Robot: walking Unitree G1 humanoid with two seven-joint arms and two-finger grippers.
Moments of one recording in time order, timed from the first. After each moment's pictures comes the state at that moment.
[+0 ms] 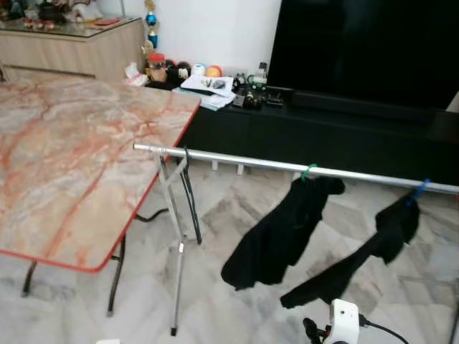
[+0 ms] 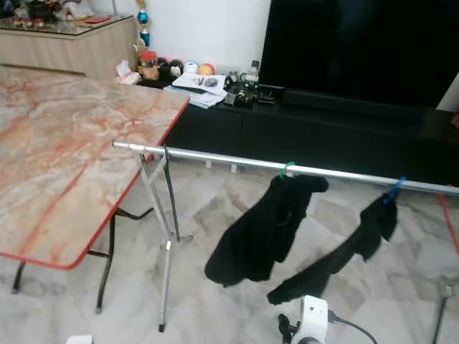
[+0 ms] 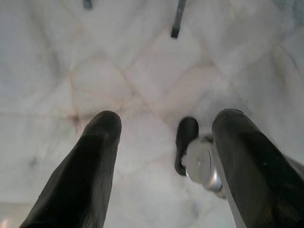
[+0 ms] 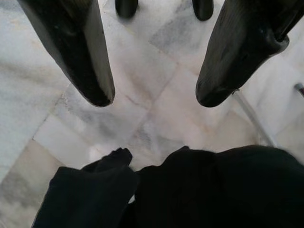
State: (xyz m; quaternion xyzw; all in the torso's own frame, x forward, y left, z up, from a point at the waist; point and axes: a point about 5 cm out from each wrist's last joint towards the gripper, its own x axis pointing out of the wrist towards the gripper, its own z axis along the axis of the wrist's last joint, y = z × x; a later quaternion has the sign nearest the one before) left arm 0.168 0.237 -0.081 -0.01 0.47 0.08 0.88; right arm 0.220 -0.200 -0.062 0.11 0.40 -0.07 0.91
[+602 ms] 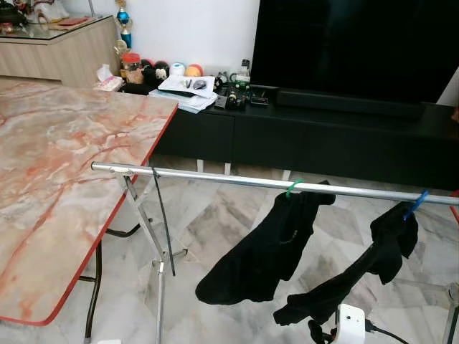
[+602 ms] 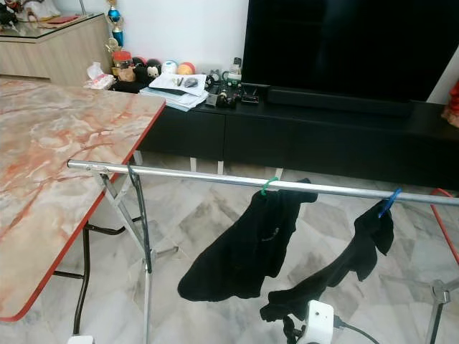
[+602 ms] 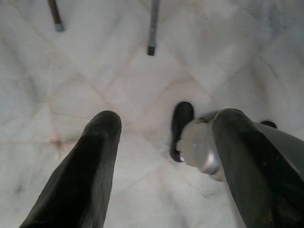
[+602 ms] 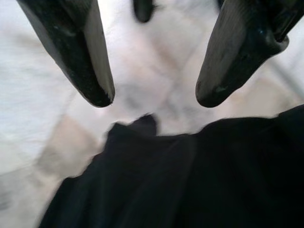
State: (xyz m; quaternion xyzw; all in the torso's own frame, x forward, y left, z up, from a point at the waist) left arm 0.160 0.228 -0.087 -0.01 0.48 0.06 0.88; right arm 0.209 -0.215 -0.063 0.08 0.37 -0.10 0.92
